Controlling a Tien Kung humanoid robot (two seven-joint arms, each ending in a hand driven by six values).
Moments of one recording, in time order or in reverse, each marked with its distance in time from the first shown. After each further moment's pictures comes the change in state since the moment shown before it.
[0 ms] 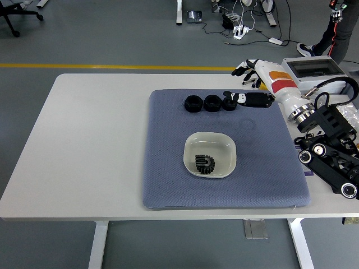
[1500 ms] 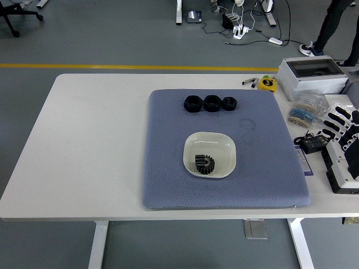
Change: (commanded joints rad) left arm 0.011 -0.008 -0.021 0.008 0.051 0.006 -0.001; right arm -0.791 0.052 0.798 0.363 0.589 0.322 0.081
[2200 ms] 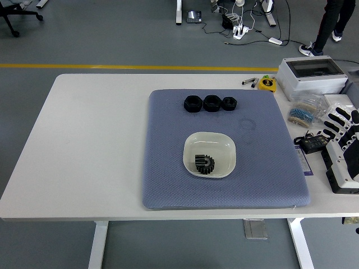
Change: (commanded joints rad) left arm 0.003 0.005 -0.028 -0.001 0.059 -0.016 0.009; right arm 0.009 0.029 0.003 -0.022 0.000 -0.010 -0.012
